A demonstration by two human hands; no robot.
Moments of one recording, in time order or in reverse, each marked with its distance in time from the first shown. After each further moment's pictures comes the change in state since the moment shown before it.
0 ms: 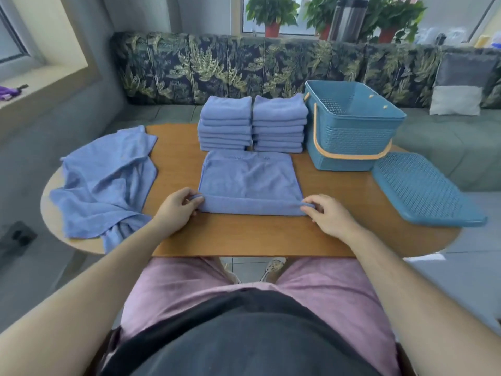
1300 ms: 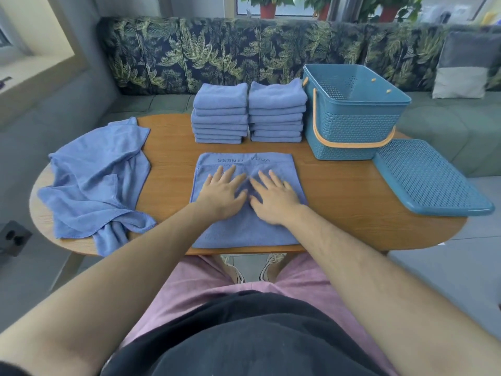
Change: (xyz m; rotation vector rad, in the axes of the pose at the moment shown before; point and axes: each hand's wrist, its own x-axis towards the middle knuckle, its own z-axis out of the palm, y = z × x) left_hand 0.040 0.038 0.086 0.710 -0.217 0.238; right_hand 0.054 -0.077 0.078 -0.581 -0.278 0.013
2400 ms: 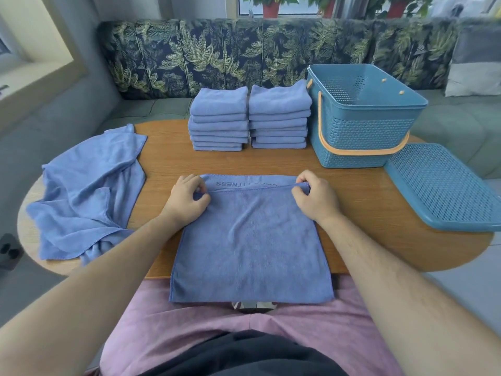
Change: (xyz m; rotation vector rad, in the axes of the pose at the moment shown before) left_hand 0.014 -0.085 -0.006 -0.400 0.343 0.019; right_hand 0.020 0.095 0.008 0.652 0.564 0.095
